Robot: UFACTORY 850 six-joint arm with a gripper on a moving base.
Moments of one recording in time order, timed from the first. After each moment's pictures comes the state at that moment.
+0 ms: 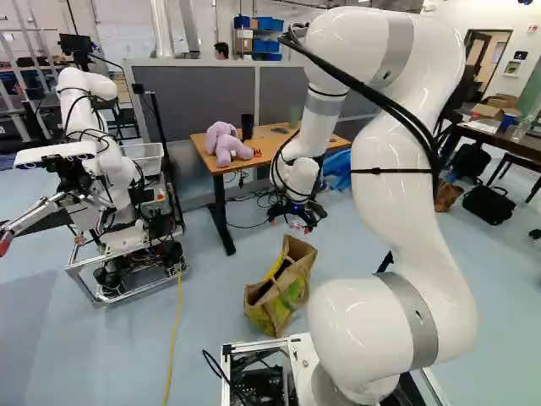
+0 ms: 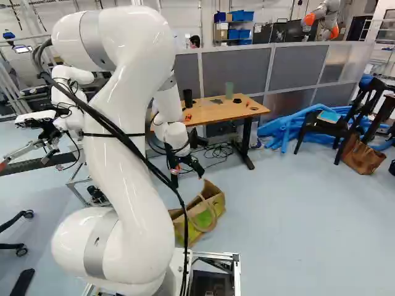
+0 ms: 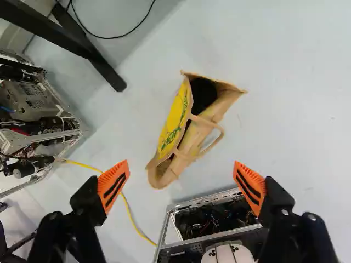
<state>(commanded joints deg) -0.1 -32.1 -45.4 20.8 0.1 0.0</state>
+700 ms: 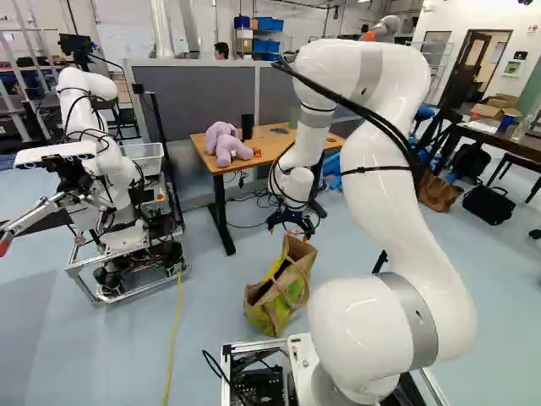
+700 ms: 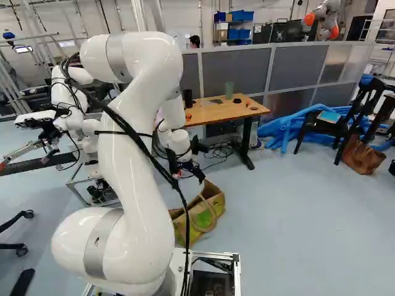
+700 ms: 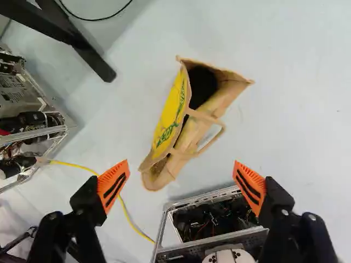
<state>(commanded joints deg) -0.1 -40.5 -50.0 20.8 0.1 0.0</state>
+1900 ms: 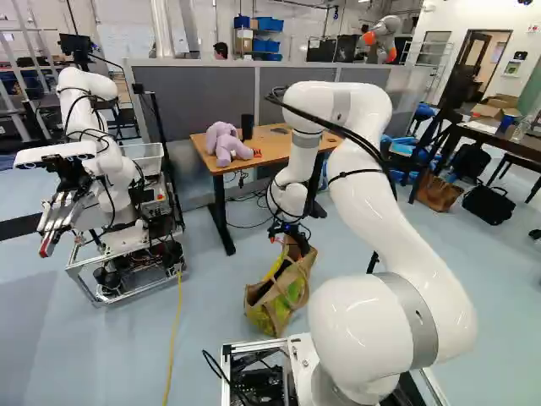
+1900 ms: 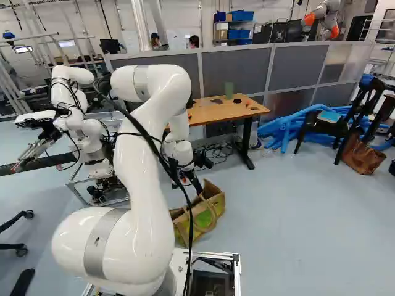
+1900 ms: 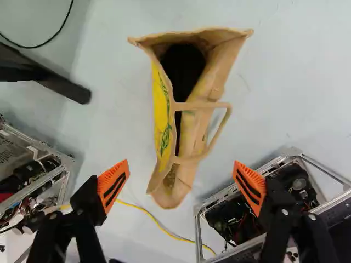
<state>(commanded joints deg) -0.1 -54.6 -58.8 20.8 0.1 21.3</state>
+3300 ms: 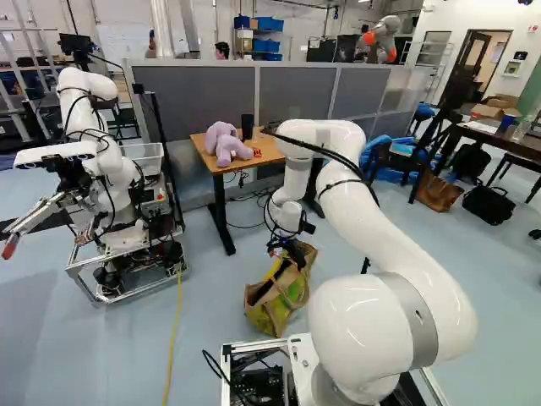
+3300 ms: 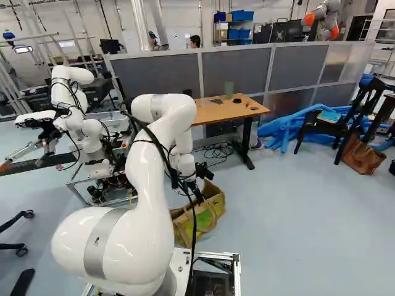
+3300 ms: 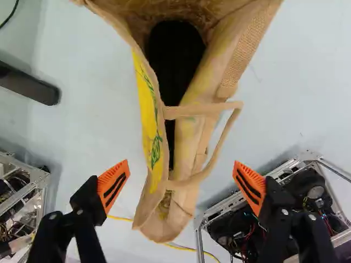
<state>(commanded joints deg) -0.1 -70.4 -70.6 20.8 0.1 21.6</state>
